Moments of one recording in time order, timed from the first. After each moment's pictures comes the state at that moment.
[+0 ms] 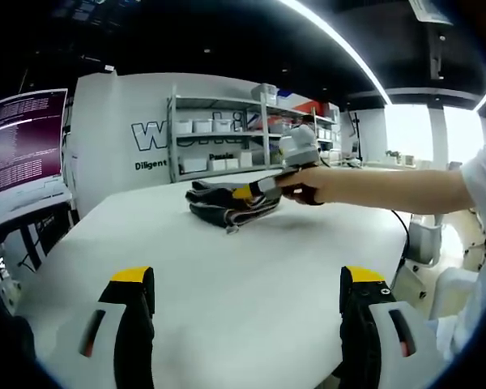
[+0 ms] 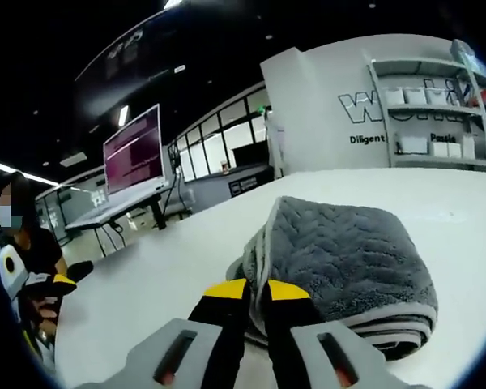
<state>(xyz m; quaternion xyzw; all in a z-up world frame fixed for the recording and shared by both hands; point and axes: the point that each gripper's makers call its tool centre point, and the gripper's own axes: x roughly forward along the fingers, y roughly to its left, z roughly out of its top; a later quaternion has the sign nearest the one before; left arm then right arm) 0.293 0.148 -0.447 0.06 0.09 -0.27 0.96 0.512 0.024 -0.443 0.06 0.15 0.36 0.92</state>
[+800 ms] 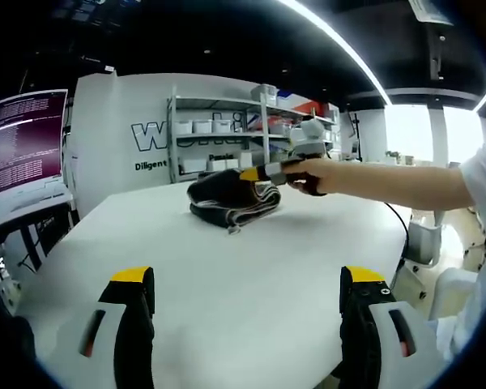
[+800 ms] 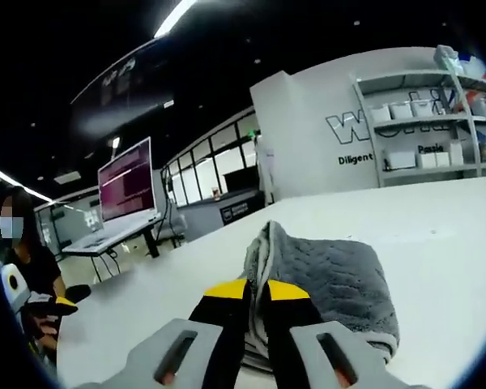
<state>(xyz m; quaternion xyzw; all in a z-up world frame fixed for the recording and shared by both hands) 0.291 0.148 -0.447 0.05 0.09 -0.27 0.96 0.524 -0.008 -0.407 0.09 0.10 0.33 0.93</state>
